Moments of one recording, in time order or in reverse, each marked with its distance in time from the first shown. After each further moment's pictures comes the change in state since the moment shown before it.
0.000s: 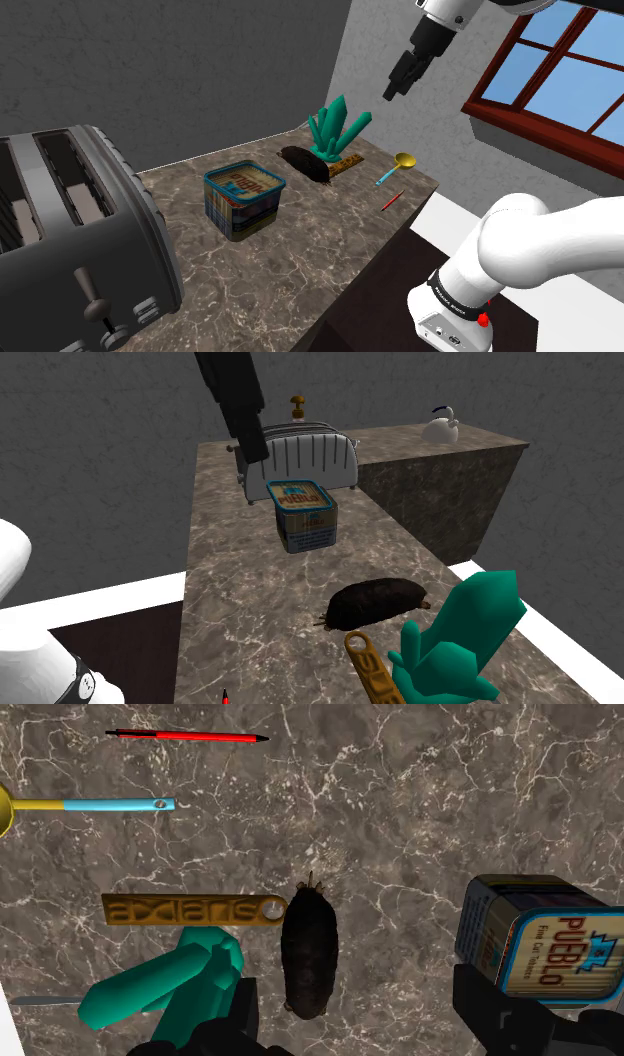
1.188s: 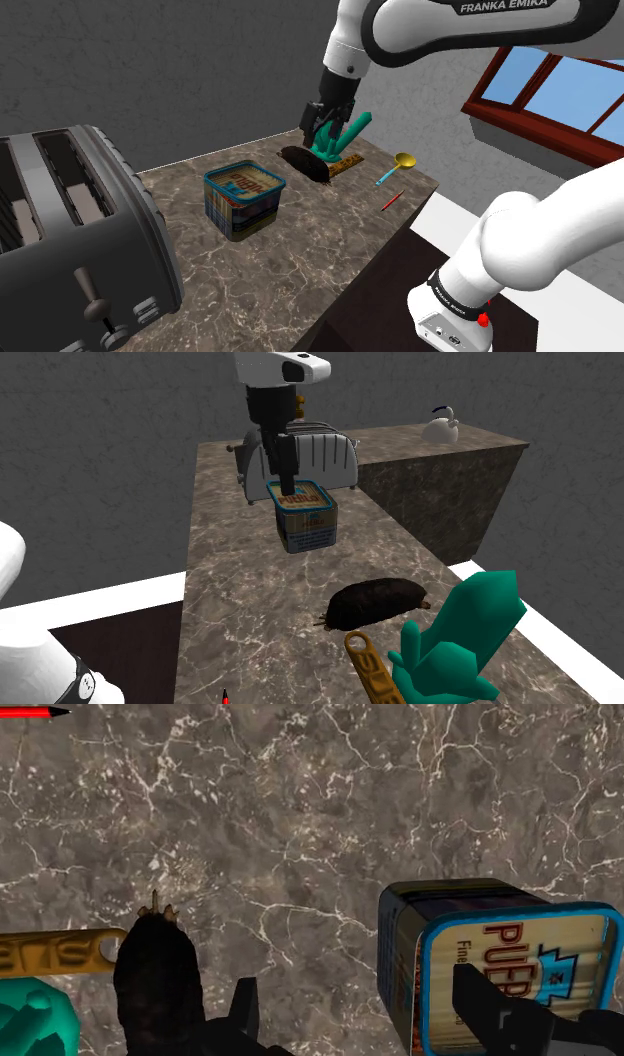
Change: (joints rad) arm 0.078 0.346 0.252 -0.007 0.115 0.223 0.327
